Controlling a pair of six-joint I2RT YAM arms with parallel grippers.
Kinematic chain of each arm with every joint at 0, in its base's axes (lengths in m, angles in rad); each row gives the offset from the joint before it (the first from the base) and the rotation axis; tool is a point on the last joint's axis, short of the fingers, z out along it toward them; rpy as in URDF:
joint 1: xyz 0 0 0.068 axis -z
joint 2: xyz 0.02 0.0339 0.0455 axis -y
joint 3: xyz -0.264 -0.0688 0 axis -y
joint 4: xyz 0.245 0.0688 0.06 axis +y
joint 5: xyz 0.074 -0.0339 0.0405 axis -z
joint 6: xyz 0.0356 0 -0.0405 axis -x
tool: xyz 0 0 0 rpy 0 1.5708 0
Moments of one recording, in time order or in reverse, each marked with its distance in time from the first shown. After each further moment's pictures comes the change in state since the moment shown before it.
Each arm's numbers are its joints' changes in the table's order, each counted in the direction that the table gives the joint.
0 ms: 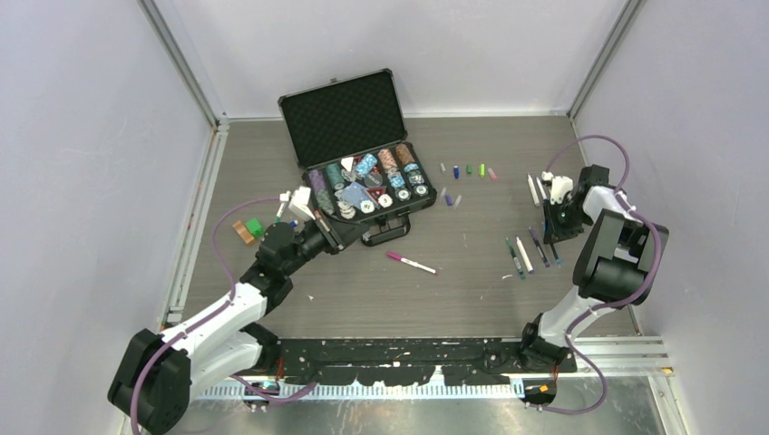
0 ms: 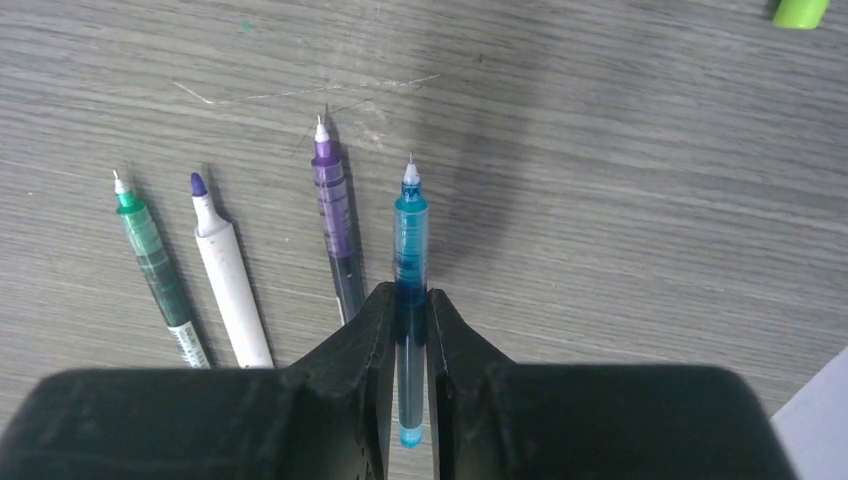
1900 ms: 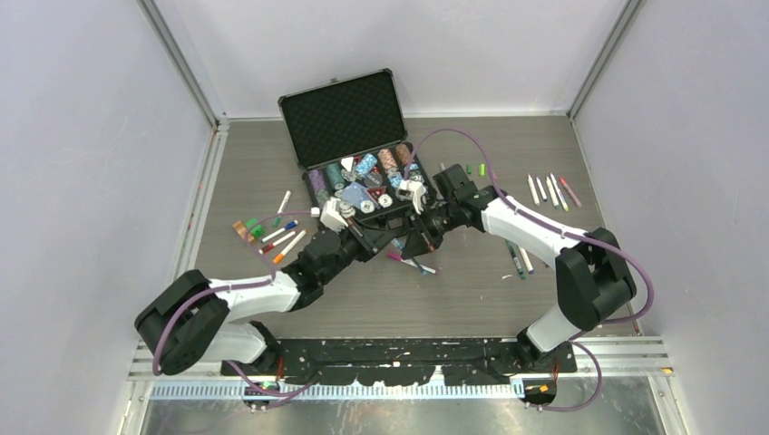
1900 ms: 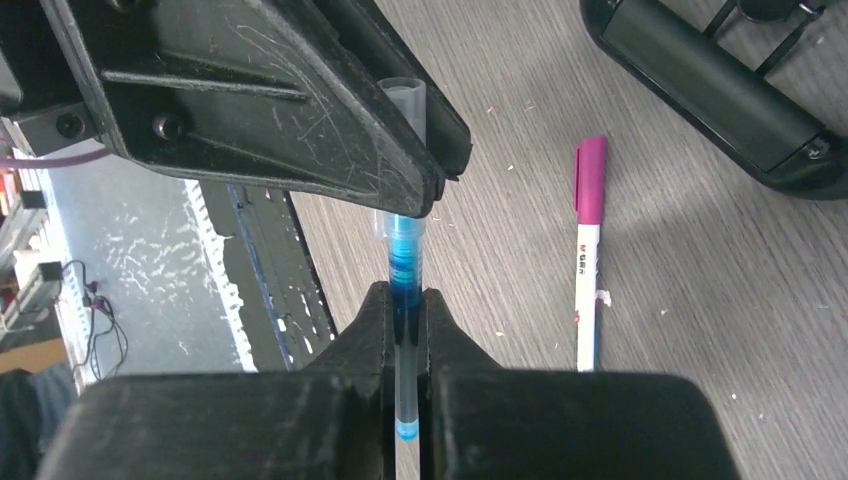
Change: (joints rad) left arm 0.299 -0.341 0.046 -0.208 -0.376 0.180; right arm -0.962 0.126 0.014 -0.169 -0.552 -0.441
